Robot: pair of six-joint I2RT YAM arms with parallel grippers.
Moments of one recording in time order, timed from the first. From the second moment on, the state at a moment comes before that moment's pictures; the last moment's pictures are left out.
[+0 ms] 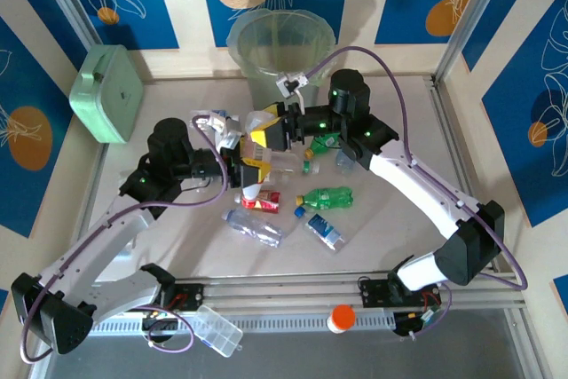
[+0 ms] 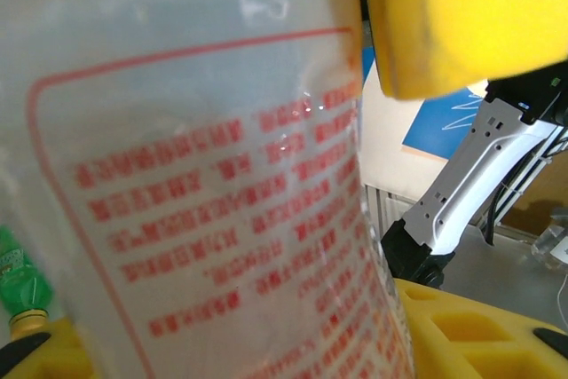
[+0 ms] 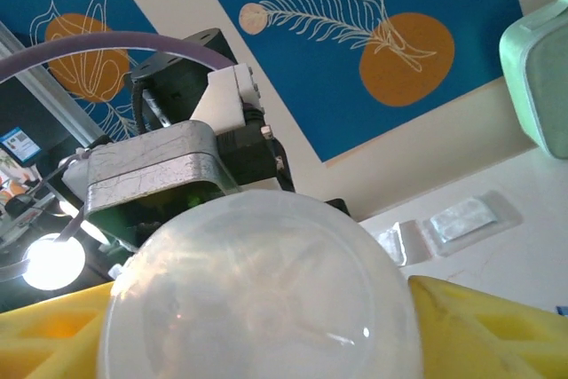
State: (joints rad) left arm -0.55 1.03 0.97 -0.10 0.88 -0.13; right arm 0.63 1.44 1.38 0.01 -1.04 0.48
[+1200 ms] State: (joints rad) left arm -0.56 0.85 0.93 -0.26 -0.04 0.03; right arm 0.29 1.59 1.71 -0.02 -0.57 0.53
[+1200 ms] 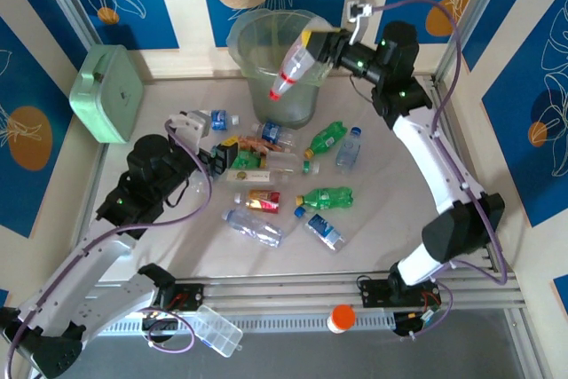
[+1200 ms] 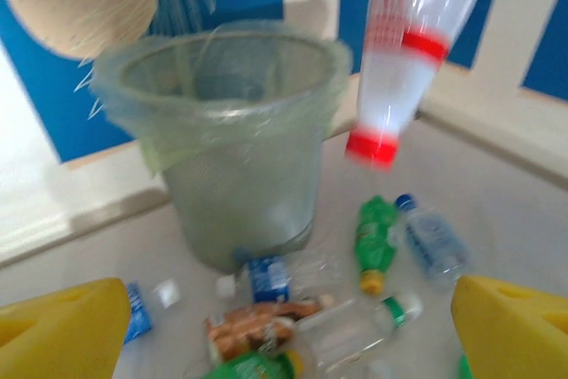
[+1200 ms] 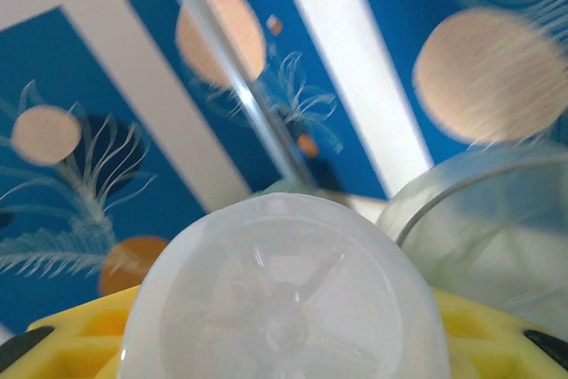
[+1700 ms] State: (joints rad) left arm -0.56 0.83 0.77 -0.13 -0.11 0.01; right arm 0.22 2.21 2.41 -0.13 -0.41 0.52
